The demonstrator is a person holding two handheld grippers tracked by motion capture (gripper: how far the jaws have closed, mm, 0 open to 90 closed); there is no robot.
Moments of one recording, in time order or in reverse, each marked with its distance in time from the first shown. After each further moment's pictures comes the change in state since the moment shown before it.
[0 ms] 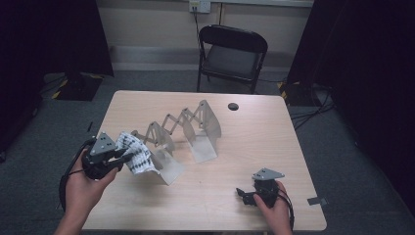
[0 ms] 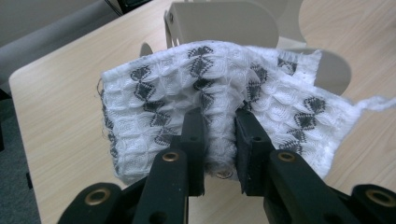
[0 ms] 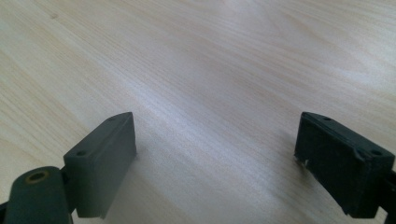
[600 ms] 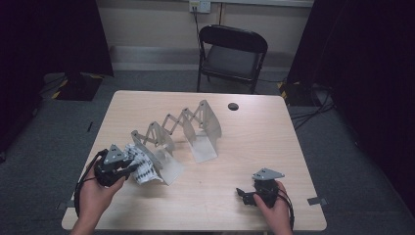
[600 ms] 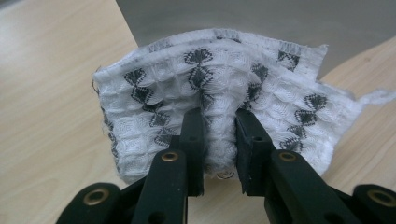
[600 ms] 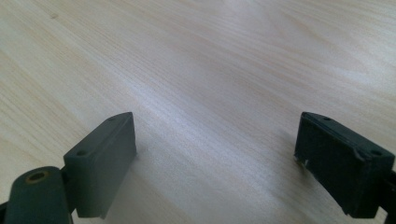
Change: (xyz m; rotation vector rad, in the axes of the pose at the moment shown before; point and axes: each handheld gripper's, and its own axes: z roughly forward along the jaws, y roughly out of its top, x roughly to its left) left arm -0.003 -0.043 0.048 0.068 -0.030 -0.022; right arm 0.000 0.000 0.000 0.000 0.000 0.000
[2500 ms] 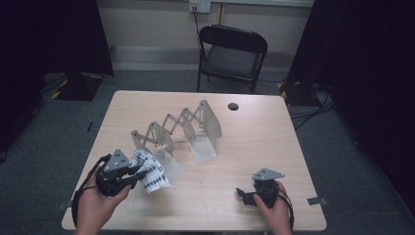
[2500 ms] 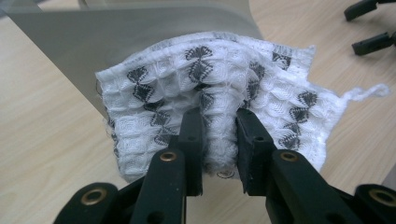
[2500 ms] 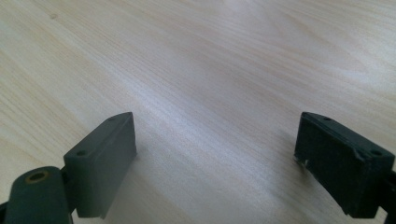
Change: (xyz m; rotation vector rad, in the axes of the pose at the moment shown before) left arm -0.042 0.023 -0.037 -0.047 -0.085 -0.013; right arm 0.000 0.000 0.000 -0.002 -0.002 0.000
